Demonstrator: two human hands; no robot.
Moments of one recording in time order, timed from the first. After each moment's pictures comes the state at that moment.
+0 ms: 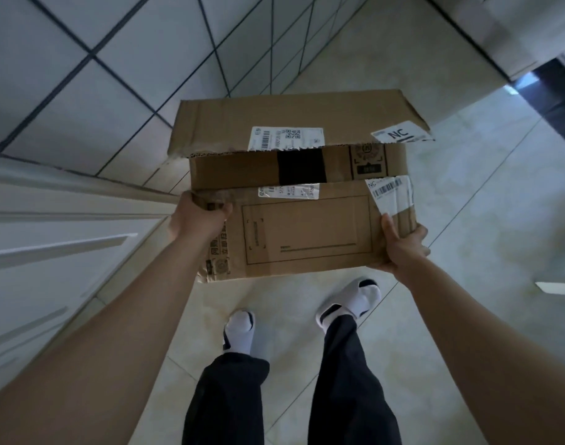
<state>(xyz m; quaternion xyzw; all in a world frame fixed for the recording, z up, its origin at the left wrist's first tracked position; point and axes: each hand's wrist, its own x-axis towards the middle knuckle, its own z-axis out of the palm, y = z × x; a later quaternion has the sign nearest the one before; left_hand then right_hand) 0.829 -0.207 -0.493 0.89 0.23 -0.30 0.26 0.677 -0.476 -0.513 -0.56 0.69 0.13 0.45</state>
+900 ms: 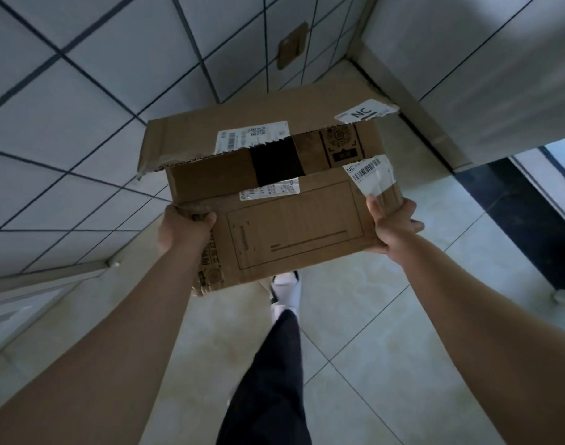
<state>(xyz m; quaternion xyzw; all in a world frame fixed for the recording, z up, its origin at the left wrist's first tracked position) 0.940 -0.518 -0.508 0.87 0.33 -0.23 0.27 0.868 -0.812 -0.510 -0.65 0.60 0.17 0.44</state>
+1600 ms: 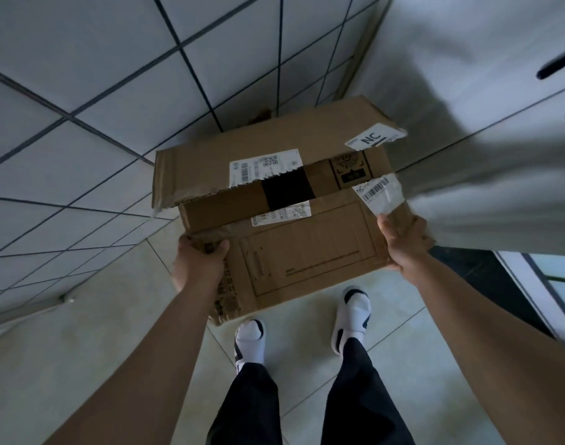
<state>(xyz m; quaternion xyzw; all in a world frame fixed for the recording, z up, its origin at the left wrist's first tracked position) 1.030 -0.695 -0.501 0.84 0.39 -0.22 0.31 1.007 -1.005 -0.516 -0.74 0.53 0.22 0.35</state>
